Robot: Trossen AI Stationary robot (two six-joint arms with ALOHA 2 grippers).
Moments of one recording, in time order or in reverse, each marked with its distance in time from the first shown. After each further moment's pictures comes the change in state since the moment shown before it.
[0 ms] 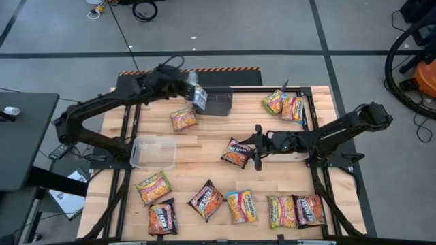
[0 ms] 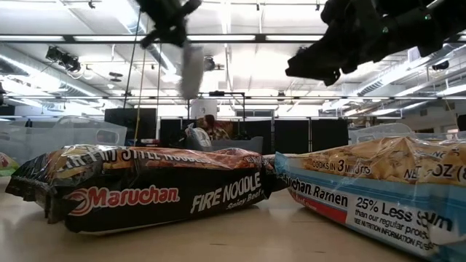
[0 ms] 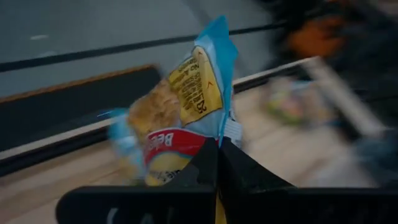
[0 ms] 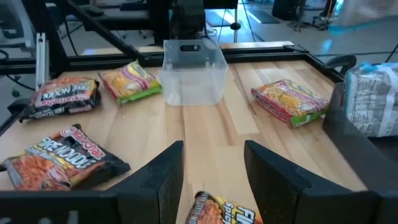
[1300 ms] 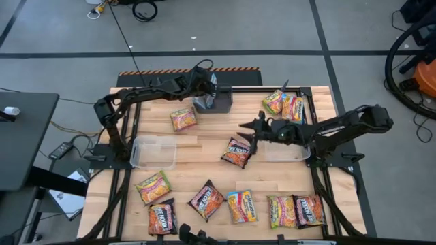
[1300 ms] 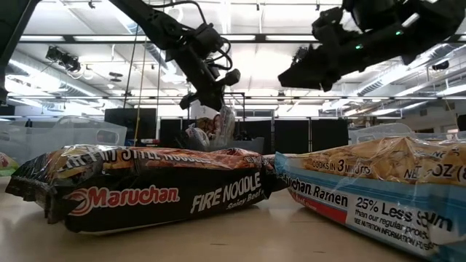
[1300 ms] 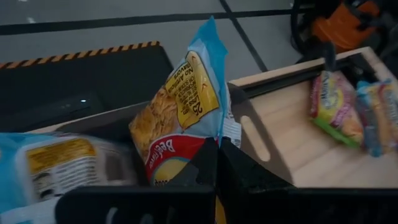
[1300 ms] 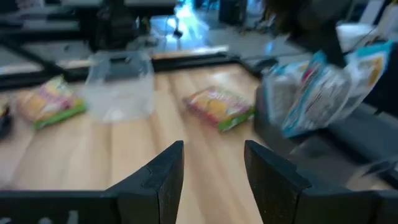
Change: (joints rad) left arm 0.122 0.476 -0.001 0.388 0.086 -0.019; right arm -0.208 0.019 0.001 0.061 0.023 -0.035
